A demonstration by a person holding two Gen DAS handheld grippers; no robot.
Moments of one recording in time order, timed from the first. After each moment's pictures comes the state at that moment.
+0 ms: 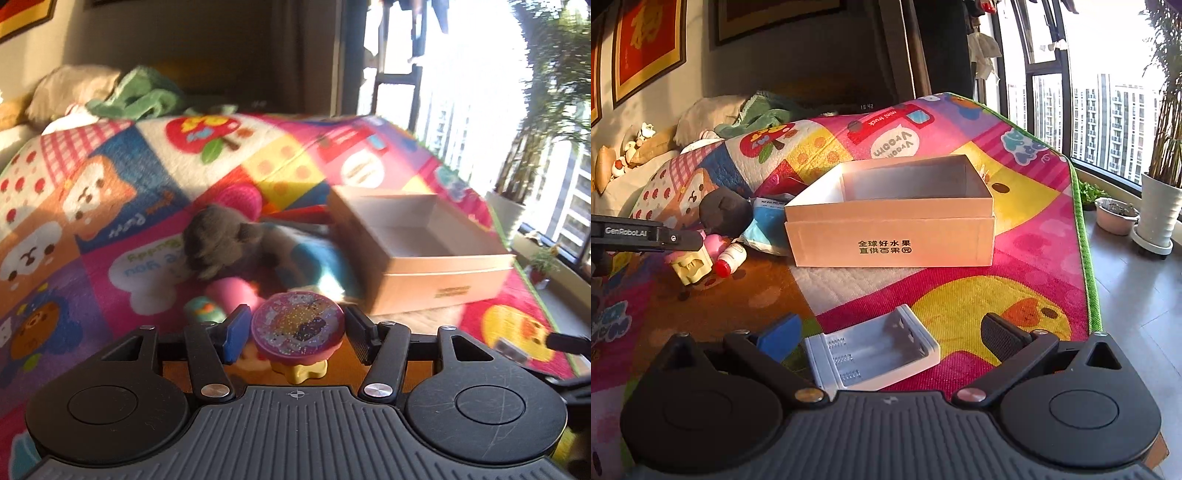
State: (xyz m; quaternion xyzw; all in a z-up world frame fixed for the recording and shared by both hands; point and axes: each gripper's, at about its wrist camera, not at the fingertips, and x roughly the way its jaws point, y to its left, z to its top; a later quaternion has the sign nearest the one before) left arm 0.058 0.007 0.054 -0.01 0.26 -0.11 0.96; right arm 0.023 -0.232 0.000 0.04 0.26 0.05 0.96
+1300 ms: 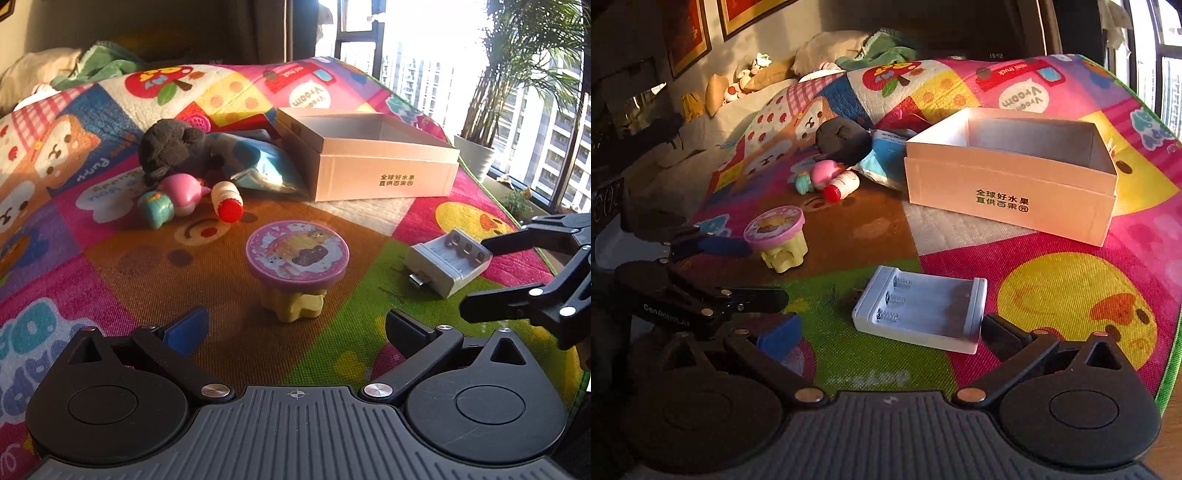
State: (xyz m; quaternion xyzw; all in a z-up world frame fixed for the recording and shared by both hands) left arm 0.006 -0.012 0.001 0.03 0.32 -0.15 0.93; right arm 0.023 -0.225 -0.001 -0.03 0.34 0.25 0.91
